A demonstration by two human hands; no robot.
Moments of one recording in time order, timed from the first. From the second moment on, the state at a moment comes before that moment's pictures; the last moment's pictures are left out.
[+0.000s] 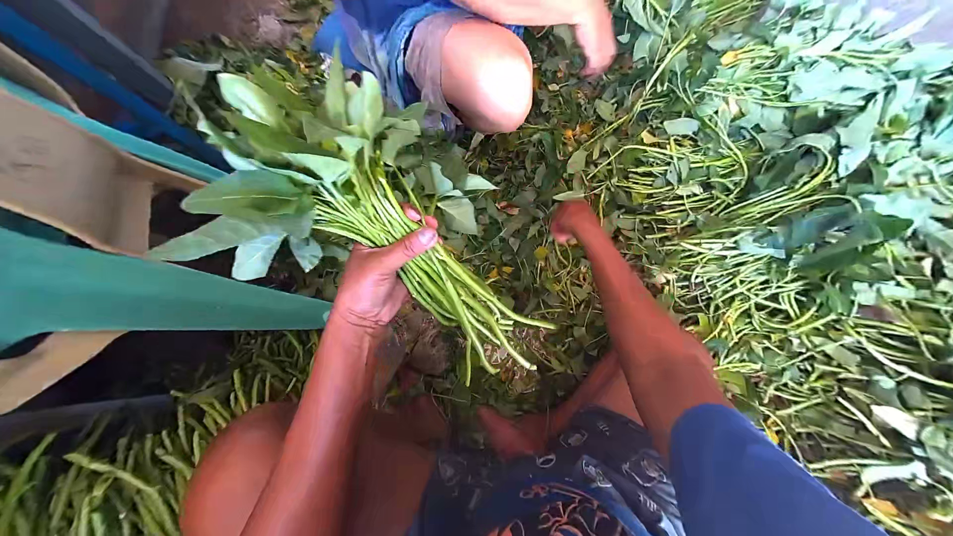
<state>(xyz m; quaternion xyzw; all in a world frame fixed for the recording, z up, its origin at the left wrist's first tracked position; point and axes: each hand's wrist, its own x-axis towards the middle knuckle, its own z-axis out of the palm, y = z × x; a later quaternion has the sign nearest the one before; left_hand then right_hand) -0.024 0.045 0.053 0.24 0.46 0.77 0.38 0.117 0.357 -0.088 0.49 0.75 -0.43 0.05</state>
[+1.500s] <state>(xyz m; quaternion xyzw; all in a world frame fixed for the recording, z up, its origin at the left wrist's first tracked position) 0.003 0.089 -0.006 0.10 0.74 0.52 0.41 0.137 0.162 -0.020 0.30 0.90 -0.29 -0.11</state>
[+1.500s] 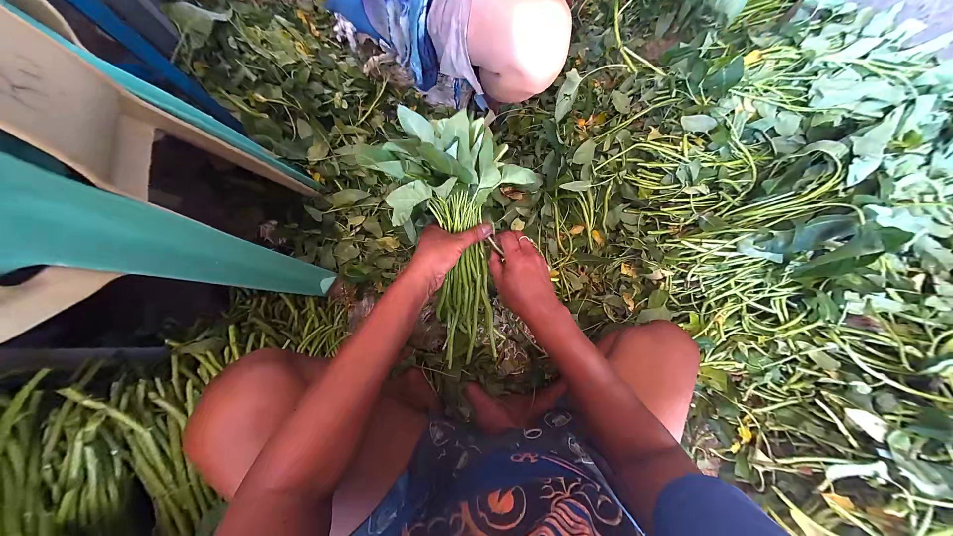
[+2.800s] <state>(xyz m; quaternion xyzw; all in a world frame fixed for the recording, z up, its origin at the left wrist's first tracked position) -0.012 0.114 0.013 0.11 0.69 0.63 0.34 0.174 0.197 -0.009 0.23 0.87 -0.37 -0.22</state>
